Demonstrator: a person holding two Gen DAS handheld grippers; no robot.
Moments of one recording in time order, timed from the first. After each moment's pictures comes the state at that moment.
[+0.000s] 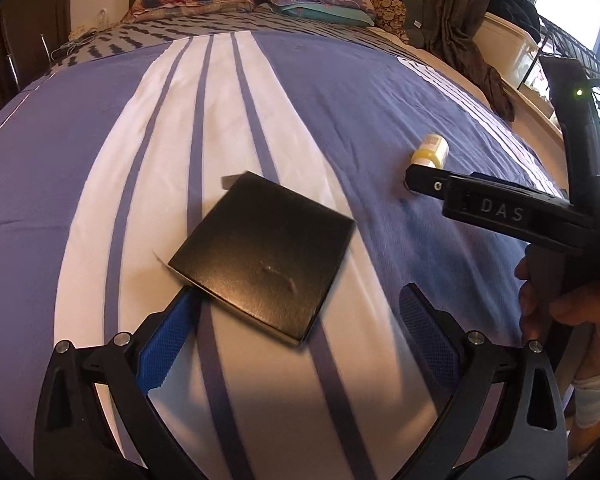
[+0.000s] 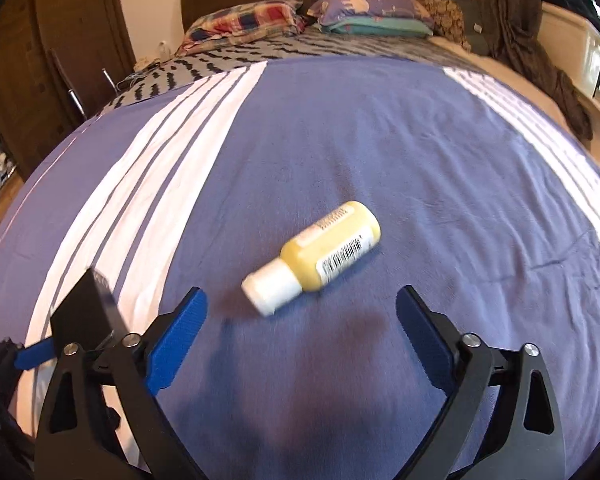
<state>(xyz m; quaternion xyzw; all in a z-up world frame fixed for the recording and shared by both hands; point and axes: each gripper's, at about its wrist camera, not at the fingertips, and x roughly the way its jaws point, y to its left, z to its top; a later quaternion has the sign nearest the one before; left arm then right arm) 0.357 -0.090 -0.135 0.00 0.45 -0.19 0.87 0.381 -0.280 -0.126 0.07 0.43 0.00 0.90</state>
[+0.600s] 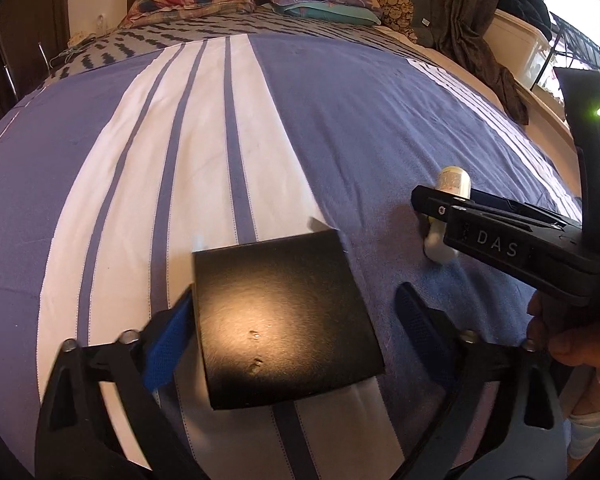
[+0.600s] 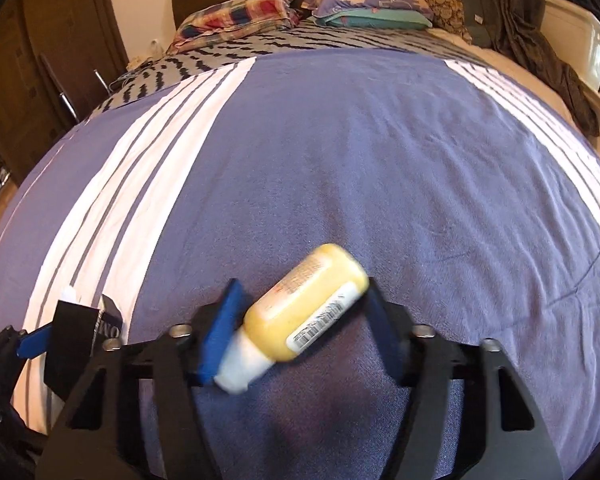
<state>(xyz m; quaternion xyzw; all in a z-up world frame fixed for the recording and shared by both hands) 0.404 -0.119 -0.136 0.02 0.45 -0.17 0.88 0.408 -0.290 -0.132 0.06 0.44 0.00 0.90</state>
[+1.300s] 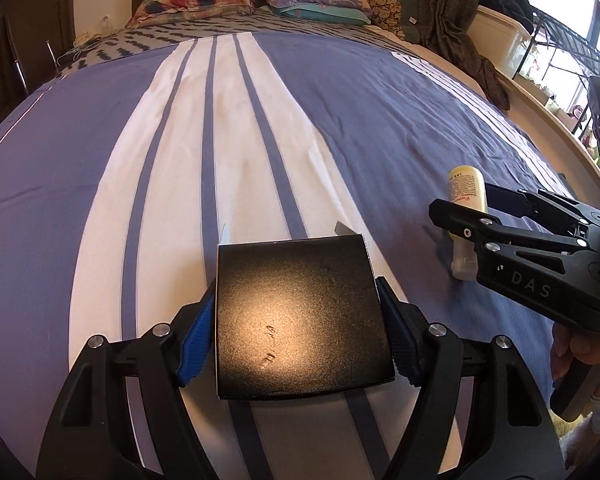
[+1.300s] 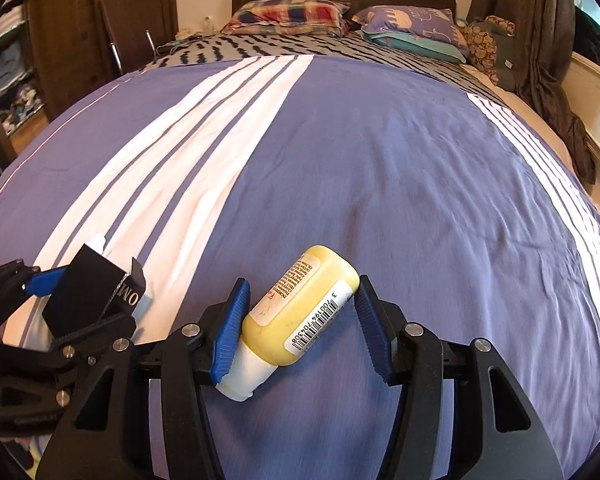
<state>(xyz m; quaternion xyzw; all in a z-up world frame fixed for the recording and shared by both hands) 0.297 -0.077 -0.130 0.02 0.44 -0.18 0.88 0.290 -0.246 -0.112 -0.03 0.43 0.04 0.90</state>
